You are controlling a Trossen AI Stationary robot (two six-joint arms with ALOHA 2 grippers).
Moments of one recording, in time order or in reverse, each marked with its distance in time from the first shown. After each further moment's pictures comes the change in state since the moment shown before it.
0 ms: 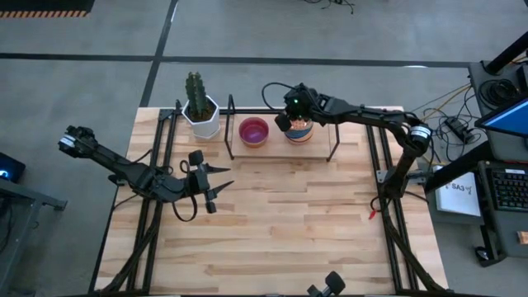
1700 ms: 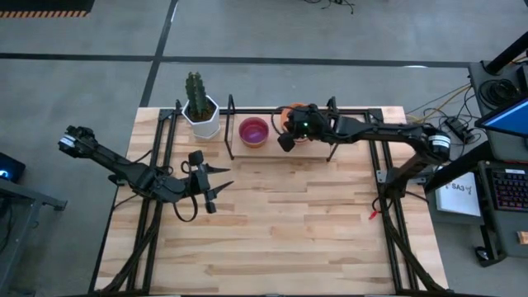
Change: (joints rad) left arm 0.000 0.000 0.000 -0.028 0.000 -0.013; right arm 0.187 -0.181 -0.198 0.110 0.028 0.055
